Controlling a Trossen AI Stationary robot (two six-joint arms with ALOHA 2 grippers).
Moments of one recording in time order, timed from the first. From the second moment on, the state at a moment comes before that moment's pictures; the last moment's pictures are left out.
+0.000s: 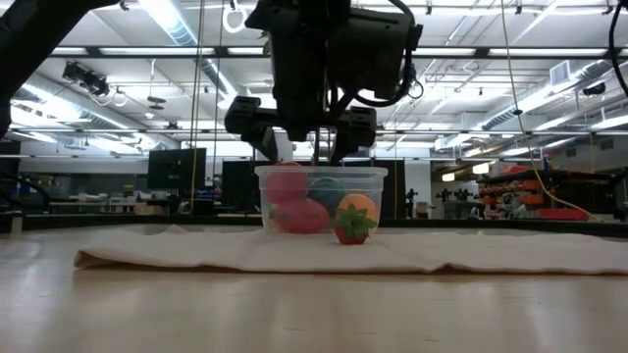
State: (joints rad) left arm -0.14 2.29 1.86 -1.29 -1.02 -1.69; right arm 1.04 1.16 0.96 -0.95 0.60 1.44
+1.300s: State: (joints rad) left arm -0.53 2.29 2.26 -1.36 -0.81 -1.89; right arm 1.04 1.16 0.96 -0.95 0.65 1.38
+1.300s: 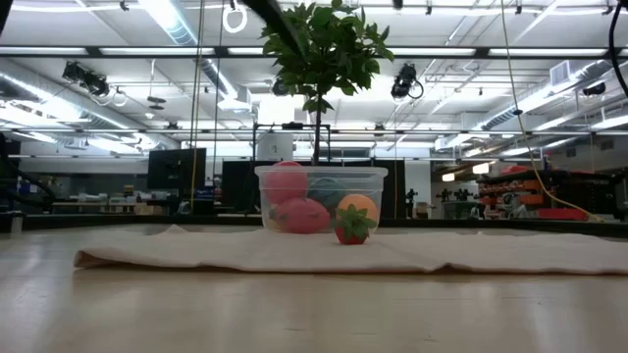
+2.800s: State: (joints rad) left arm -0.27 2.37 2.17 -1.23 -0.47 -1.80; right arm 1.04 1.16 0.96 -0.94 0.73 1.38
